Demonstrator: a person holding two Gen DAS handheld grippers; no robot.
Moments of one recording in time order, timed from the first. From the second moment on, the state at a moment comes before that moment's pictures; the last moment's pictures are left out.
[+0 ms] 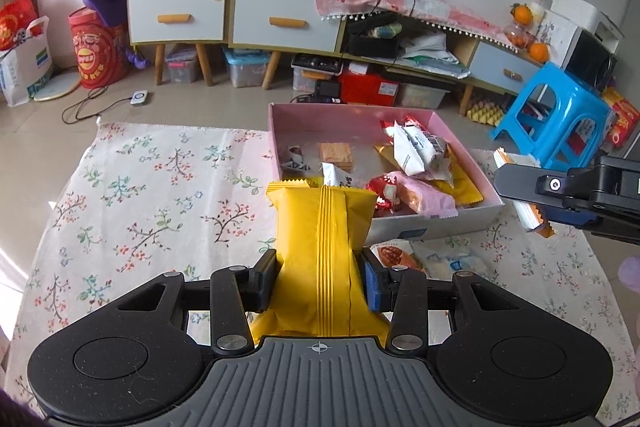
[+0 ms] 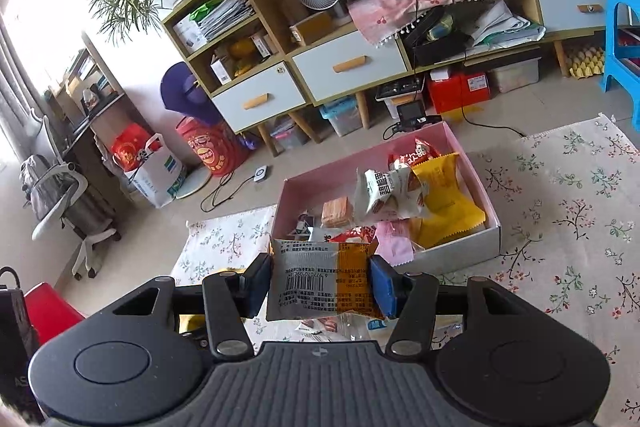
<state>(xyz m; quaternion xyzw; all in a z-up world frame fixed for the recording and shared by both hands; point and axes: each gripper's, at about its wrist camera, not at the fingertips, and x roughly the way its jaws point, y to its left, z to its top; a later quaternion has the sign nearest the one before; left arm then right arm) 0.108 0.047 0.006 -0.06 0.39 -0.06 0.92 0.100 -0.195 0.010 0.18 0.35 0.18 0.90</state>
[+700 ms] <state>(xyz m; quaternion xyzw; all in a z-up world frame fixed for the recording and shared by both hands) 0.192 0.022 0.003 -0.03 0.36 -0.06 0.93 0.186 -0.200 0.018 0.19 0.35 0.18 0.90</state>
